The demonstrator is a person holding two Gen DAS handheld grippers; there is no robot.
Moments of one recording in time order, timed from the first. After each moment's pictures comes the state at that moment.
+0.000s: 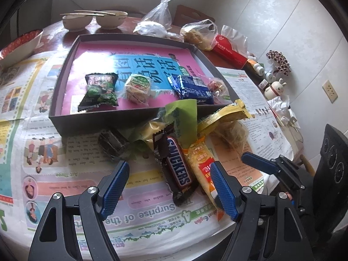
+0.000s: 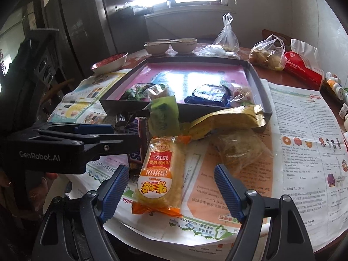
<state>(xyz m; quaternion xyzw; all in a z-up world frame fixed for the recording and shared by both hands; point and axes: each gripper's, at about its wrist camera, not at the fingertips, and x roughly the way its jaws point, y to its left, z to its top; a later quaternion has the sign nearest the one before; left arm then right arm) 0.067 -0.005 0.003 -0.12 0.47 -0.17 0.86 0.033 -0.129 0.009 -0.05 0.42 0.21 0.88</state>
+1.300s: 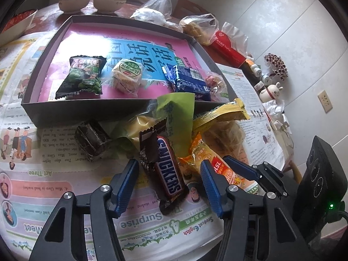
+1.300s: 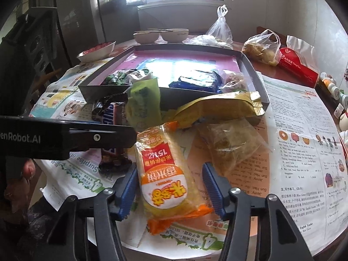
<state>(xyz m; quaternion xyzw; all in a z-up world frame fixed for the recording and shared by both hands) 0.083 -0.011 -0.014 -0.16 0.49 -0.19 0.83 0.045 -0.133 -0.014 -0.08 0.44 0.17 0.88</state>
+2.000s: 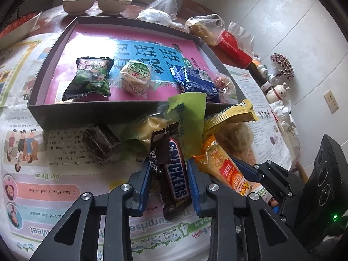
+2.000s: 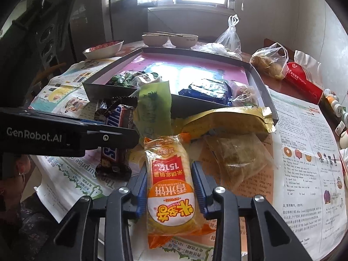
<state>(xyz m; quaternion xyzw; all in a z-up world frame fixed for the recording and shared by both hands) 0.084 -0.007 -0.017 -0.15 0.50 -0.17 0.84 0.048 -0.120 -0.012 -0.11 0.41 0.19 0.89</state>
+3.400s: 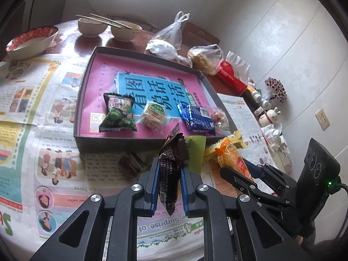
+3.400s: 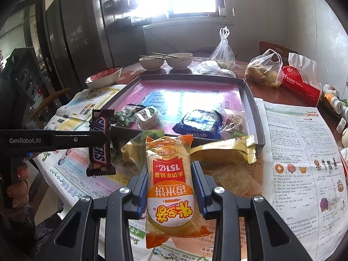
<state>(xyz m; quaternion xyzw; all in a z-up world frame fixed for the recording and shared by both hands) 0.072 0.038 0.025 -0.19 0.44 -0.17 0.87 0.063 -0.137 0.028 -0.05 0.38 0.20 0.90</state>
